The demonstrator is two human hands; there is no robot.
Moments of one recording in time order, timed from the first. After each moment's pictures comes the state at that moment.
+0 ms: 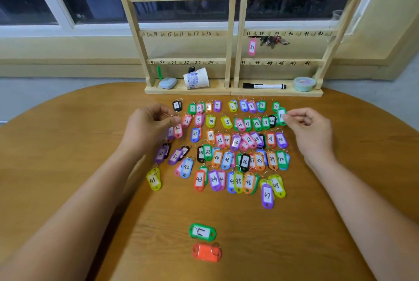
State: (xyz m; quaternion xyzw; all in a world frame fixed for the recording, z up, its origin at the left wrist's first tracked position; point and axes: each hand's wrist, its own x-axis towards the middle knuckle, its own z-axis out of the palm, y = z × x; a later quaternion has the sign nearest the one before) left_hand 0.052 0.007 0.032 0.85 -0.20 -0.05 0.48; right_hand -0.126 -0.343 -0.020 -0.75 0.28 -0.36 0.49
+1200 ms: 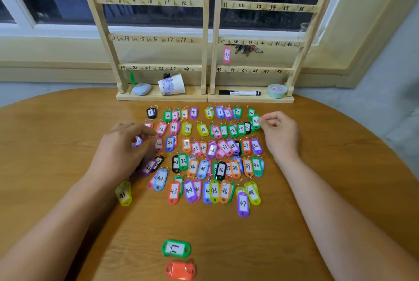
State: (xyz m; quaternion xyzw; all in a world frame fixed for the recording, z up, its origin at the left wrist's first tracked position) left_hand 0.044 0.016 0.004 0.89 -0.32 0.08 0.31; right_hand -0.107 -0.346 -0.019 -0.76 0.35 -0.35 0.42
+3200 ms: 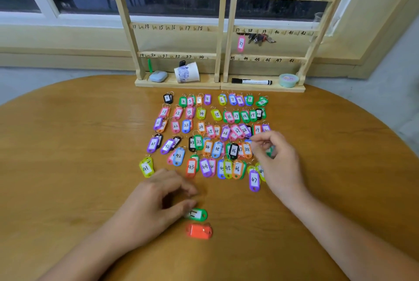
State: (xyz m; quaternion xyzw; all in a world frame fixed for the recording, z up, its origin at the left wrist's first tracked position) left_hand -0.096 0.069 -0.008 0.79 -0.48 -0.09 0.37; right_hand -0.195 -0.227 -0.012 -0.81 0.20 -0.31 0.45
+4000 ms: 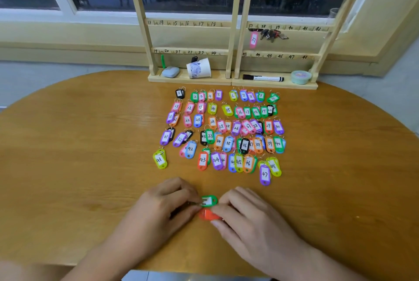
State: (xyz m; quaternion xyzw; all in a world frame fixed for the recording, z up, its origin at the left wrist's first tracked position) left_hand -0.123 0.091 -0.014 0.79 -0.52 0.00 0.34; right_hand -0.261 -0.129 -0.014 -0.95 -0.16 -0.21 0.18
